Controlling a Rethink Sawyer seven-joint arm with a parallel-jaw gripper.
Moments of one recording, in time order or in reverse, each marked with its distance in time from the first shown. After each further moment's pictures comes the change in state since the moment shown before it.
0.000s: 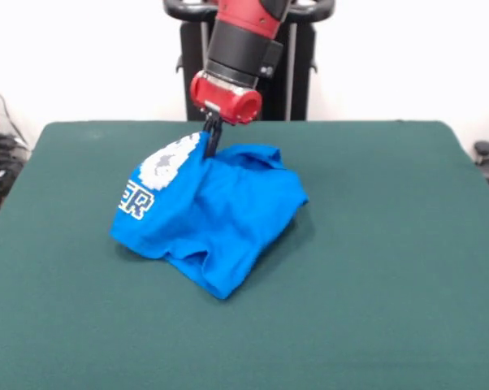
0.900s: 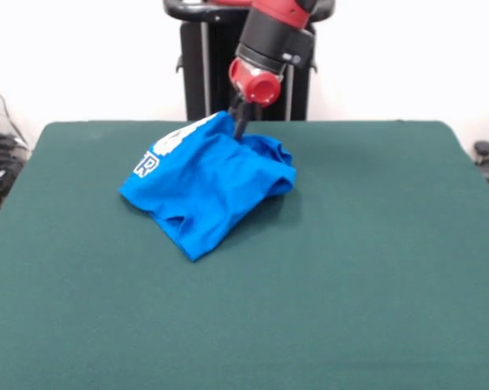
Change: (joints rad) arm 0.121 0.006 0.009 0.165 0.187 -0.058 0.350
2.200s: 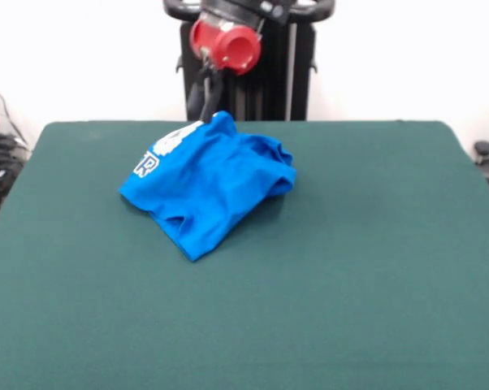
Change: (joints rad) arm 0.004 -0.218 -0.131 -0.344 -0.240 0.447 0.000
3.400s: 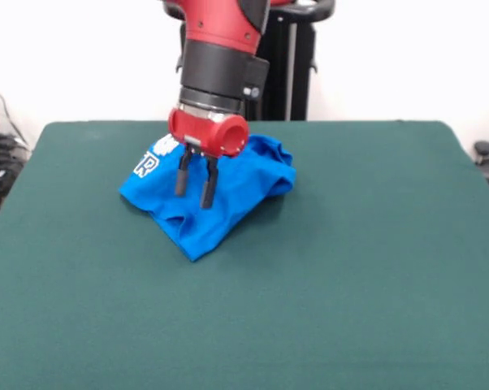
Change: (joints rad) arm -0.209 0.167 0.226 -0.215 -0.364 -0.025 -0.005
